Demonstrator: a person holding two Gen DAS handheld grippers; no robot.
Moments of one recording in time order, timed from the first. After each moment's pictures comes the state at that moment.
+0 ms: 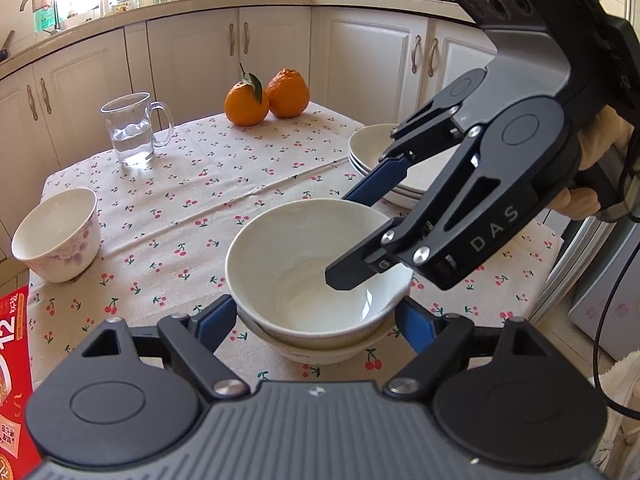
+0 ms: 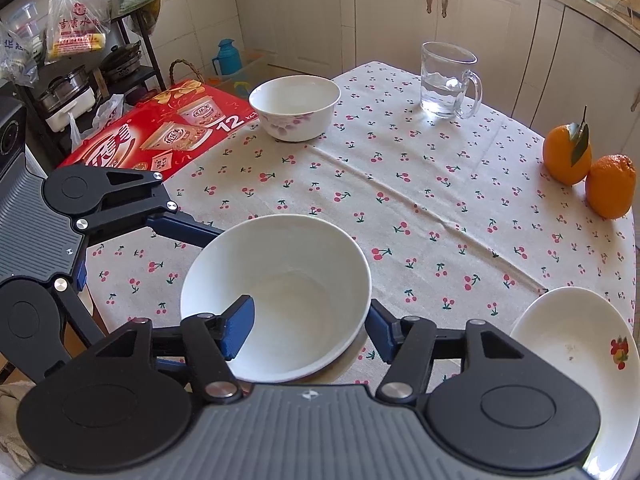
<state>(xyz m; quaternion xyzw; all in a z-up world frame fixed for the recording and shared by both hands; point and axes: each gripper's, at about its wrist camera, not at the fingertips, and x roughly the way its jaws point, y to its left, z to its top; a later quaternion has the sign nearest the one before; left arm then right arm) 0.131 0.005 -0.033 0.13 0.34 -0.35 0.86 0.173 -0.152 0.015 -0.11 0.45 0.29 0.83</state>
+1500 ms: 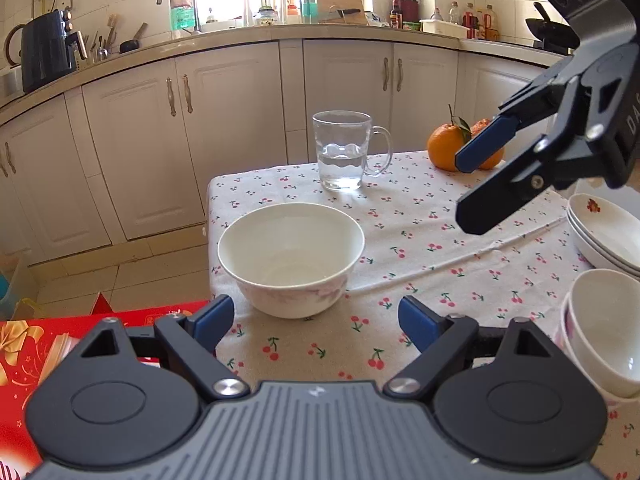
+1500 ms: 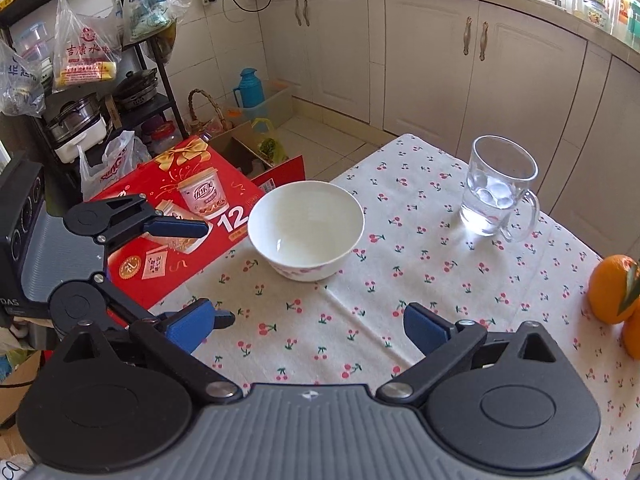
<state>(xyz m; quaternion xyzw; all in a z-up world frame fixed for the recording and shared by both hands) 0.247 0.125 -0.043 0.08 0.29 -0.18 0.94 0.310 -0.068 0.046 -0.11 0.43 0.35 0.83</state>
